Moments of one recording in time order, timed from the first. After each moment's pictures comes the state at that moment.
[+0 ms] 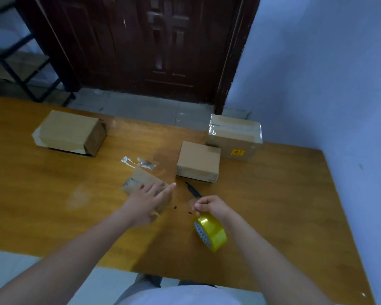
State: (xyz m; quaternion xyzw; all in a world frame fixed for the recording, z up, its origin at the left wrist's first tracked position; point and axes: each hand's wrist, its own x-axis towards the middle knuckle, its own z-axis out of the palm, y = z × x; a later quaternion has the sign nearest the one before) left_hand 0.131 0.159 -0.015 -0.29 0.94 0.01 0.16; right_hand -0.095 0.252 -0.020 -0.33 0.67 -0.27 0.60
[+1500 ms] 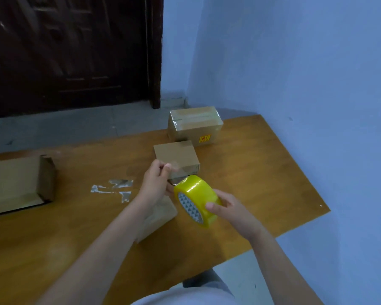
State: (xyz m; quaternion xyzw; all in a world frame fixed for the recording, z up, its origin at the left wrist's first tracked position) left_hand 0.077 0.114 0.044 -0.38 0.66 0.63 -0.14; right_hand -0.012 0.303 0.078 -0.30 0.67 -0.50 0.46
